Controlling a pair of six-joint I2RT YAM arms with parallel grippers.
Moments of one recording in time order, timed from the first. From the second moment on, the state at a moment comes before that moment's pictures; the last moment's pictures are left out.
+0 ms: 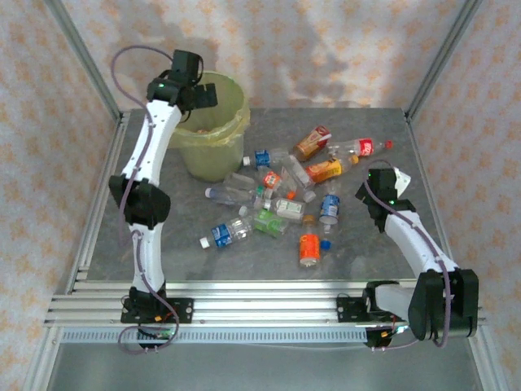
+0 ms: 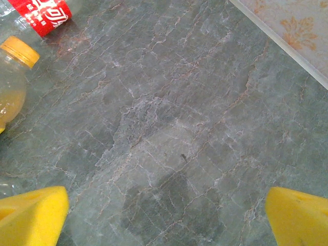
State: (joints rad) left arm -0.15 2.13 2.45 -1.08 -0.24 -0.31; right arm 0.04 1.15 0.70 -0.46 0.41 0.55
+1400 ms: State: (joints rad) left arm -0.87 1.25 0.93 -0.79 -0.33 -0.27; right arm 0.04 1.13 0.71 -0.54 0.39 0.63
